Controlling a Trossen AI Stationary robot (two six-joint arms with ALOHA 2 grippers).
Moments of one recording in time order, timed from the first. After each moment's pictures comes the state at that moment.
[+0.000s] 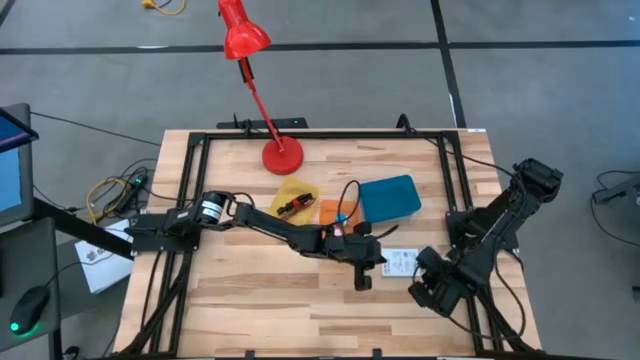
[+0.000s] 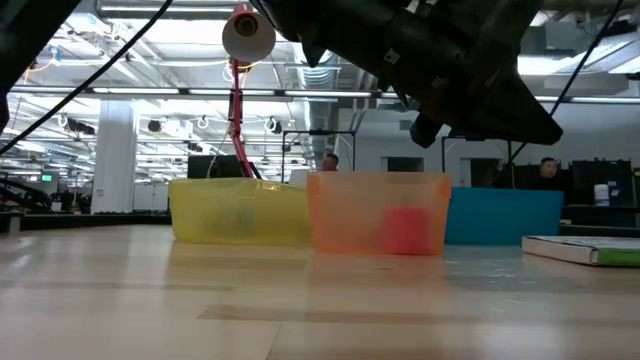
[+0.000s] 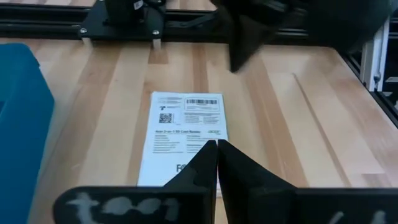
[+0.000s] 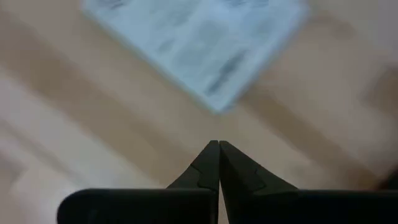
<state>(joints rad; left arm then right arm) -0.20 2.26 1.66 0.12 -0.09 -0.13 0.91 1.43 0.81 -0.93 0.15 1.80</state>
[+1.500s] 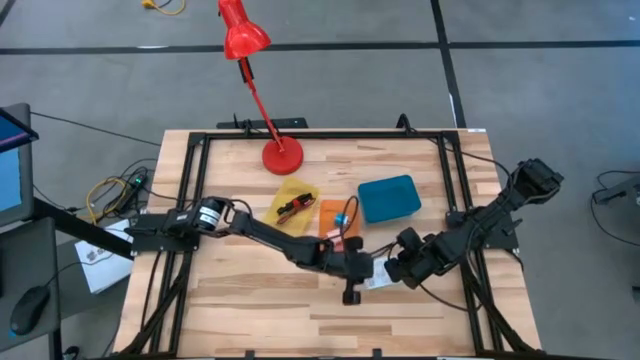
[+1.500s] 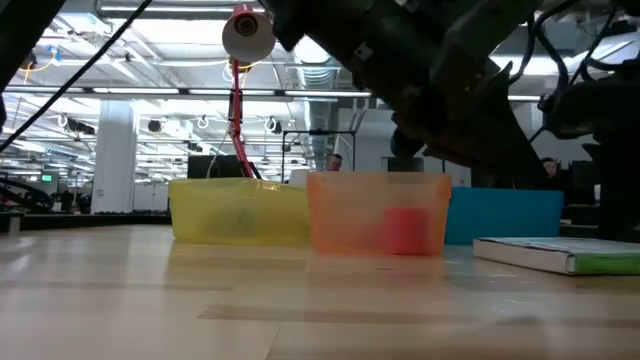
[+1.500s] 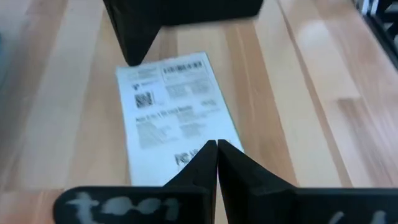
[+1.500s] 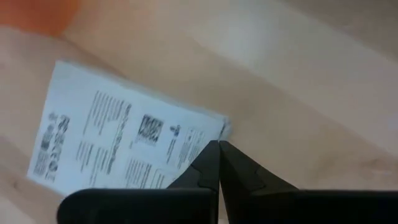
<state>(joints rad) -0.28 2.26 1.67 -0.09 -0.11 -0.16 0.62 1.43 0.65 -0.61 0.29 1.59</state>
